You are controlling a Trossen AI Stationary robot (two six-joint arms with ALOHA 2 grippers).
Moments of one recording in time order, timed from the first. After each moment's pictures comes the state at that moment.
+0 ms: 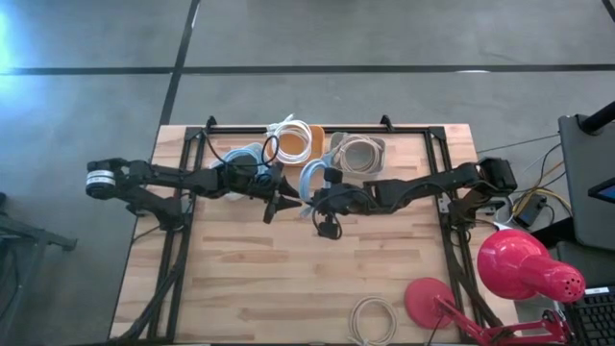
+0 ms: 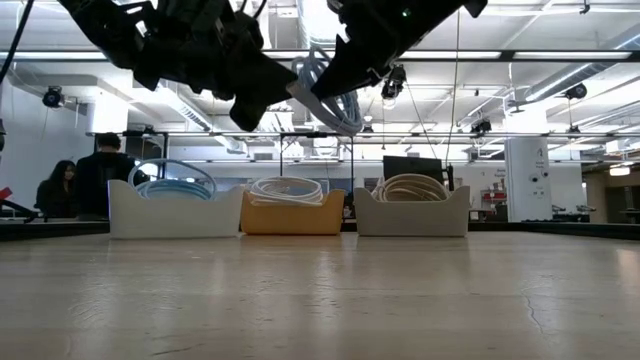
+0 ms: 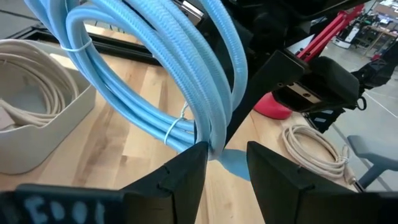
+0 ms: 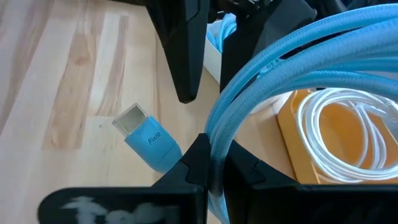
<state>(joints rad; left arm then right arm) 0.20 1.30 0.63 0.45 0.34 -0.18 0.09 1.66 1.17 -0.12 0.31 -0.05</state>
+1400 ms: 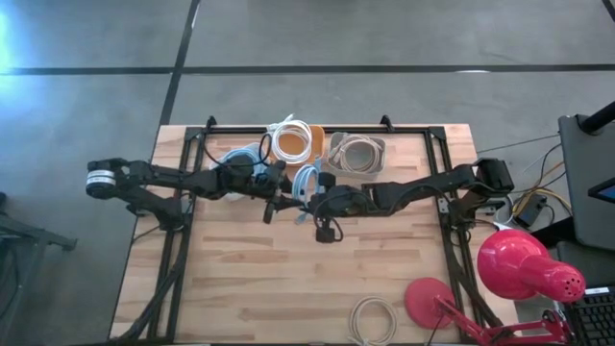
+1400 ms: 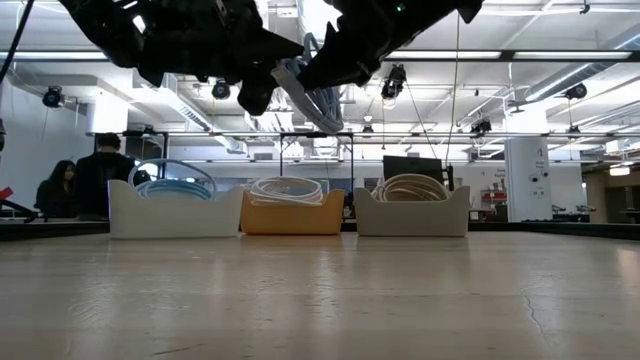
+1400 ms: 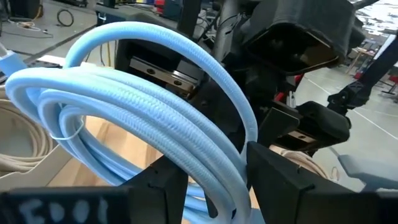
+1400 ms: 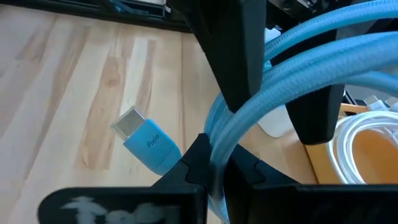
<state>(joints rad) 0.18 1.30 0.63 0.58 0.36 -0.20 0.09 1.68 1.16 -0.02 0.23 -0.06</state>
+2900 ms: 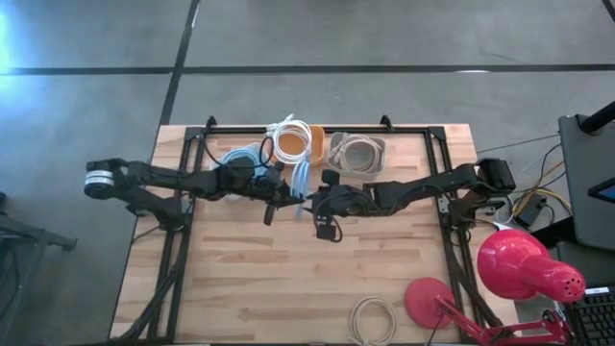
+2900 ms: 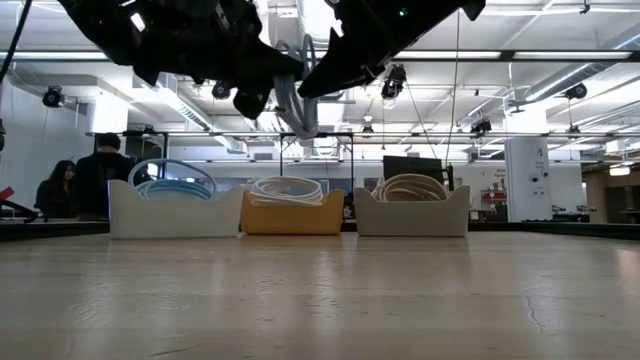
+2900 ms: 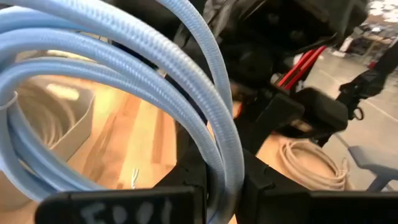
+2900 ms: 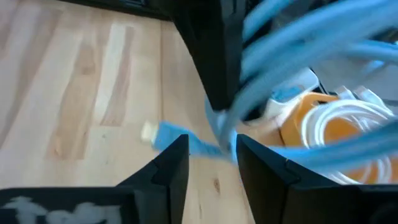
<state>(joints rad) 0.16 1.29 0.63 0.52 0.31 -0.17 0.09 1.67 1.16 -0.05 0.30 -0.08</state>
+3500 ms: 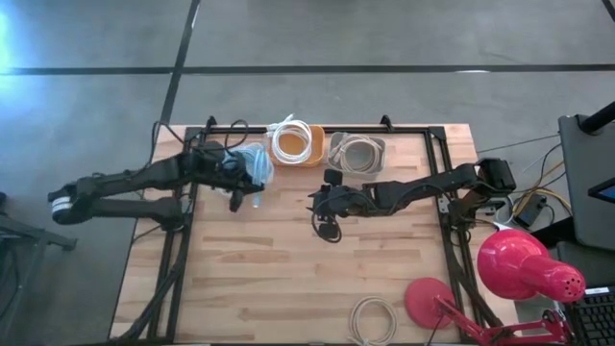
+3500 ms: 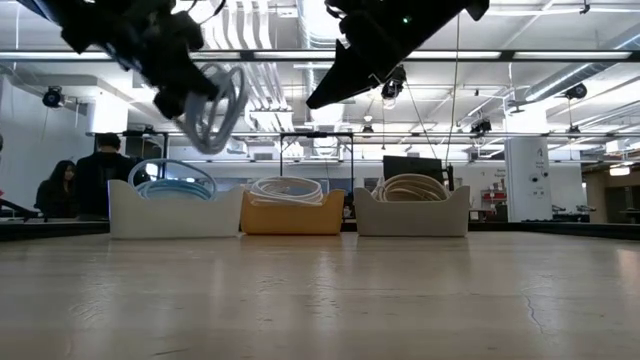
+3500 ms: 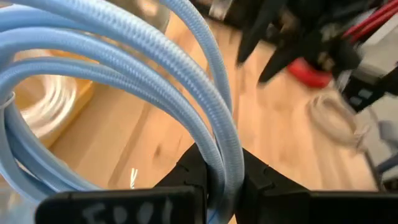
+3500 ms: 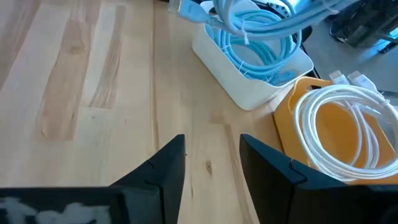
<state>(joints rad) 0.36 0.83 0.63 -0.27 0.31 -0.17 0.09 1.67 1.16 -0.12 0.34 -0.08</state>
